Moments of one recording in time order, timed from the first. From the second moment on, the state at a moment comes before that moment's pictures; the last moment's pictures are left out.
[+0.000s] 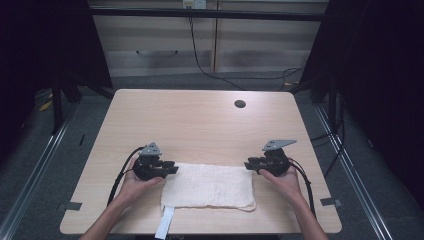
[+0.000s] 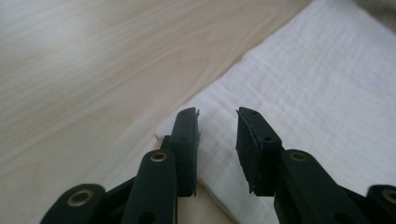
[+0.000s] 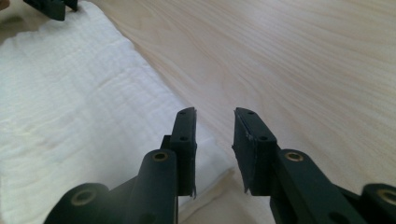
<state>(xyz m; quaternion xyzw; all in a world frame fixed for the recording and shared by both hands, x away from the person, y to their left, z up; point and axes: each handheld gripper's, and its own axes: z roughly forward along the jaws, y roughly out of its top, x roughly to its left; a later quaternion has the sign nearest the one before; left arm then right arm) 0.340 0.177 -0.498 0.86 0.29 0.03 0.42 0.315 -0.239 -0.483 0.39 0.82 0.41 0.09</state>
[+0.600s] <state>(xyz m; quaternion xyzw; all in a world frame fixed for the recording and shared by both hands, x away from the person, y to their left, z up) 0.337 0.180 -0.504 0.86 0.29 0.04 0.42 0.318 -0.235 -0.503 0.37 0.84 0.39 0.07</state>
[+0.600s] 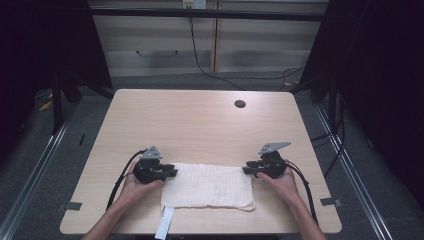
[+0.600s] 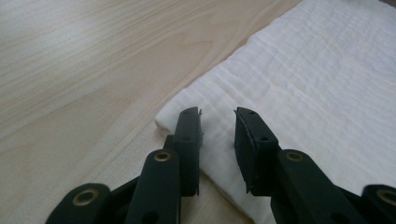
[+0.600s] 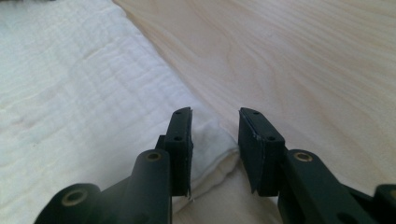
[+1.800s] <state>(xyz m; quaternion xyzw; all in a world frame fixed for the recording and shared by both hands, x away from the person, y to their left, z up) 0.362 0.191 -0.500 0.84 0.32 0.02 0.43 0.319 -0.235 -0.505 0.38 0.84 0.39 0.07</state>
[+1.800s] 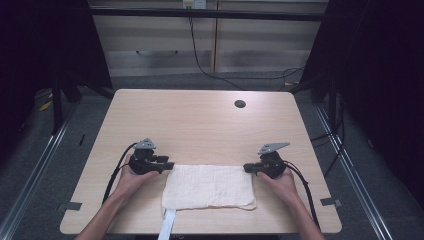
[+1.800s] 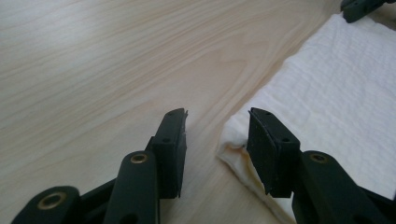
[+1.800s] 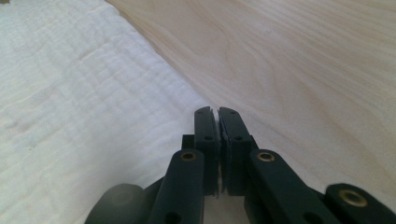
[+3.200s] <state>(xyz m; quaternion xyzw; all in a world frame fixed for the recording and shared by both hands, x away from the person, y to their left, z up) 0.351 0.177 -0.503 0.86 0.29 0.03 0.41 0.319 -0.231 -0.500 0.39 0.82 0.41 0.07</state>
